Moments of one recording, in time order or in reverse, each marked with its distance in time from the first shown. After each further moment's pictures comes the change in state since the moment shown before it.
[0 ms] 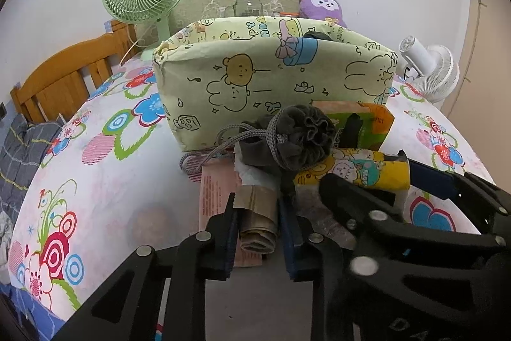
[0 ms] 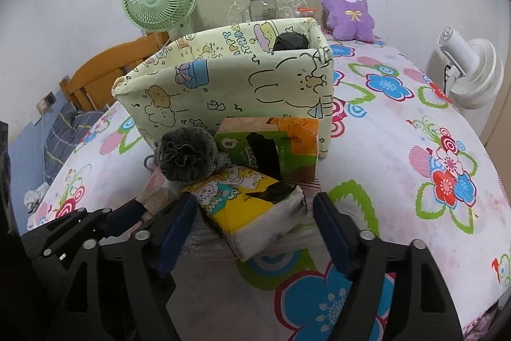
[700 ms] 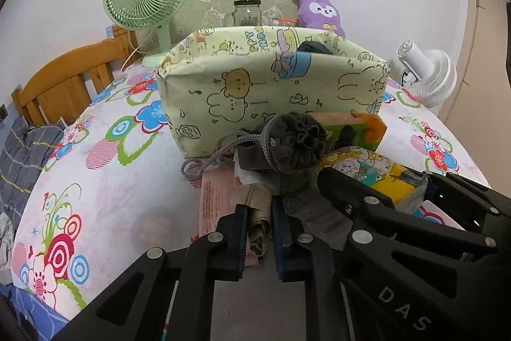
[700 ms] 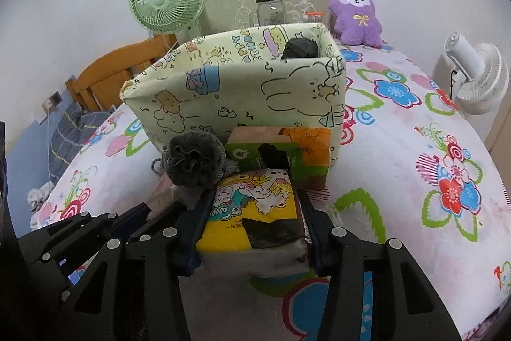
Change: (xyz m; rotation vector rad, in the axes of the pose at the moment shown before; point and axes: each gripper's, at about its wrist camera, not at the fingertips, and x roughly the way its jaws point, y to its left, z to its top) left arm -0.012 -0.003 0.002 -0.001 -0.027 0.002; right arm -0.004 0.004 0.004 -0.014 -0.020 0.026
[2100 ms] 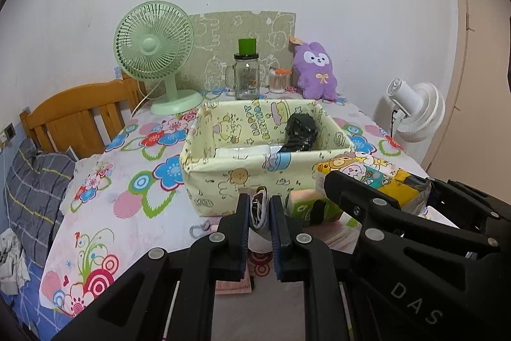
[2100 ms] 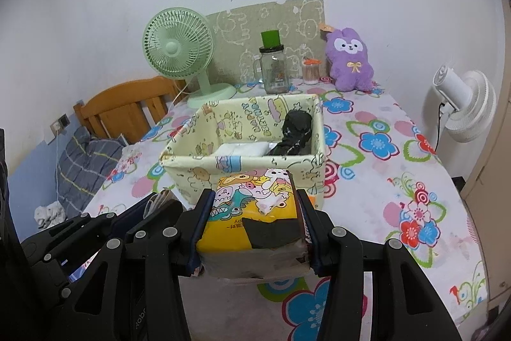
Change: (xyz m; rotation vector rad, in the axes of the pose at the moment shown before) left arm -0.066 -0.006 0.046 0.001 -0.144 0.000; right arm -0.073 0.008 0.043 -0.001 -0.123 0.000
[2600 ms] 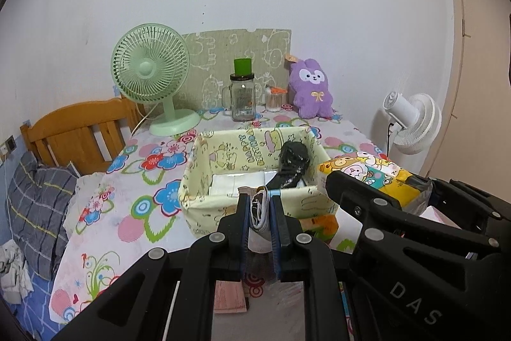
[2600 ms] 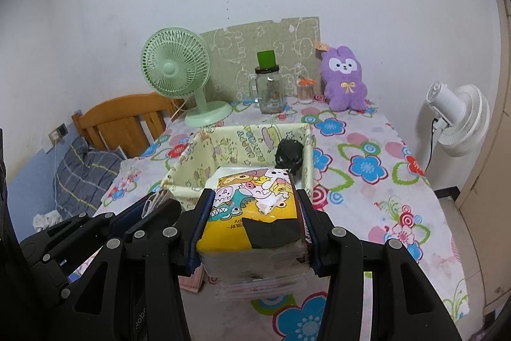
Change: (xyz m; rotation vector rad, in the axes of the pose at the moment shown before) left arm -0.014 -0.009 0.030 0.015 -0.045 -0.001; right arm -0.019 -0.003 0.030 -0.005 -0.046 -0.020
